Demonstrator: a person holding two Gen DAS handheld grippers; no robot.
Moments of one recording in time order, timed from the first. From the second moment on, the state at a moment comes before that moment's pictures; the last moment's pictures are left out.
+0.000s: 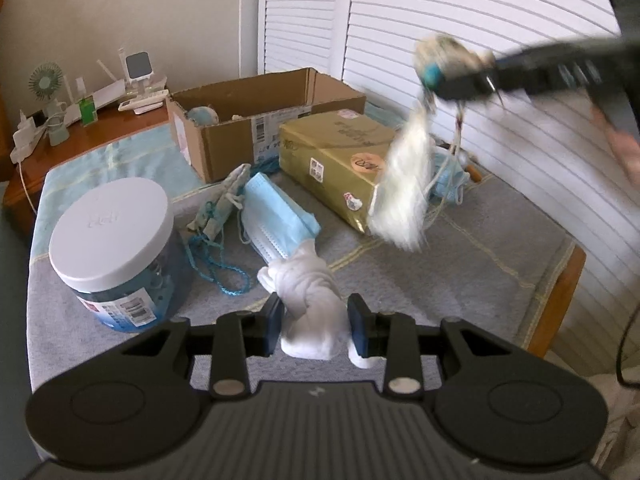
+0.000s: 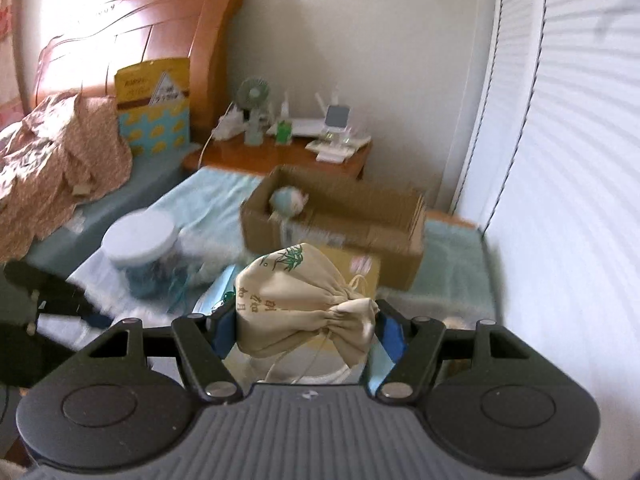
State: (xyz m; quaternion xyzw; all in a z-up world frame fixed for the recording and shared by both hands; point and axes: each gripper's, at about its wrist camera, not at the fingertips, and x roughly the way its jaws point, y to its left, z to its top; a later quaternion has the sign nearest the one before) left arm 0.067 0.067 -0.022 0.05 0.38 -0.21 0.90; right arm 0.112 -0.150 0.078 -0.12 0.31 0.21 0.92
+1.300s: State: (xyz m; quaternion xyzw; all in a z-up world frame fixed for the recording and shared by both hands) left arm 0.090 0.074 -0.022 0.04 0.39 -0.20 0.90; right arm 0.314 -0.109 0.064 -0.10 0.35 0.16 0.92
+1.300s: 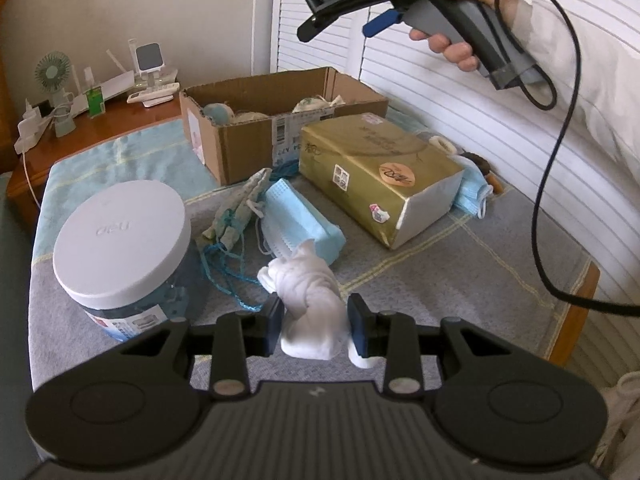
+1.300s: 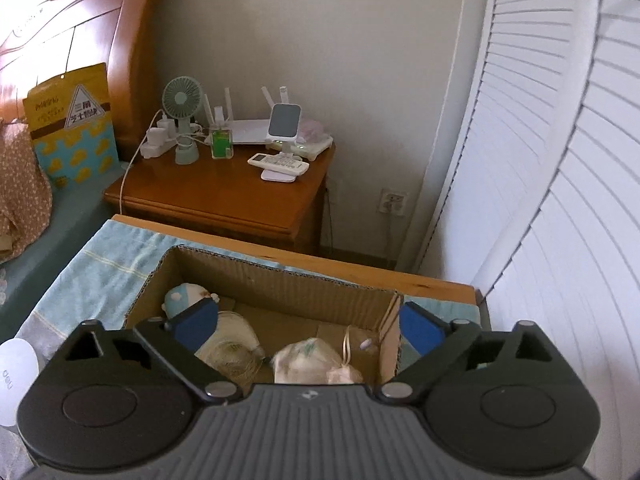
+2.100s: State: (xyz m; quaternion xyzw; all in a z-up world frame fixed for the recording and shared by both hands) left arm 0.124 0.046 0.038 0.06 0.35 -0.20 0.91; right arm 0.159 -0.161 0.040 -0.04 0.34 0.12 0.93
